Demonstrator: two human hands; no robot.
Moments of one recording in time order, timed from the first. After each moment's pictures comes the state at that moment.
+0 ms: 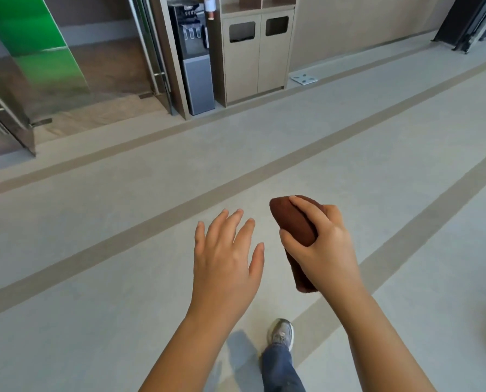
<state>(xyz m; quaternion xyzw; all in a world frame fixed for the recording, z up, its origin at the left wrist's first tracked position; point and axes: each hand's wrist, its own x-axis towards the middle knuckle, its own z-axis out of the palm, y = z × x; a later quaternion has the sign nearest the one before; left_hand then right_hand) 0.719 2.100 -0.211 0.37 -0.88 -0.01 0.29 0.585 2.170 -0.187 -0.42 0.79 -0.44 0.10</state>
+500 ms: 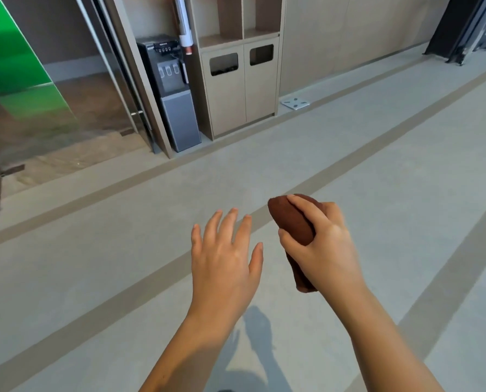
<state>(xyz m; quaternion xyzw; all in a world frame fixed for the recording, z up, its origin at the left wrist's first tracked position) 0.429 1.817 -0.189 0.38 -0.89 0.04 0.26 0.301 1.894 -0.165 -0.41 0.79 -0.44 0.08</state>
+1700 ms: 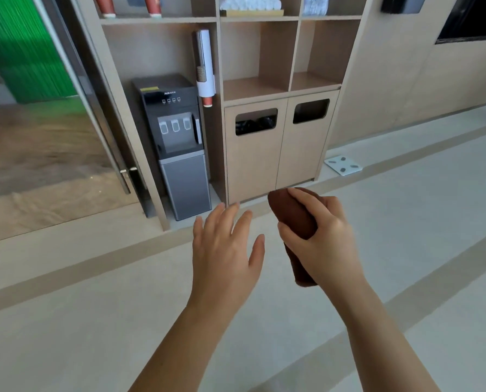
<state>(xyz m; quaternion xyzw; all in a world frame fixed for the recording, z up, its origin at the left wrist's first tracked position) -0.055 1.027 -0.174 0.44 -0.83 0.04 0.33 -0.186 1.084 -0.143 -0.50 0.73 -0.46 0.06</state>
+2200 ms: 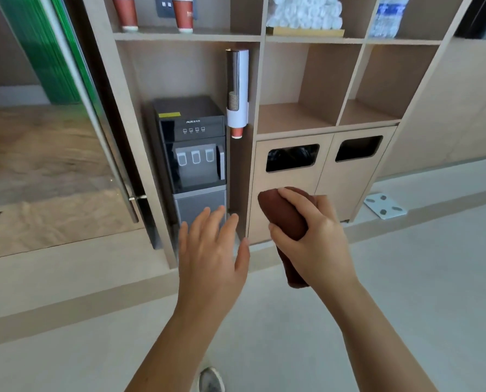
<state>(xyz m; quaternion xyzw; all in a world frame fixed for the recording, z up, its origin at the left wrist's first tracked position) -0.103 0.702 -0.176 0.49 -0.79 0.08 0.37 -0.246 0.740 -0.133 -0.58 0.69 -0.44 0.06</state>
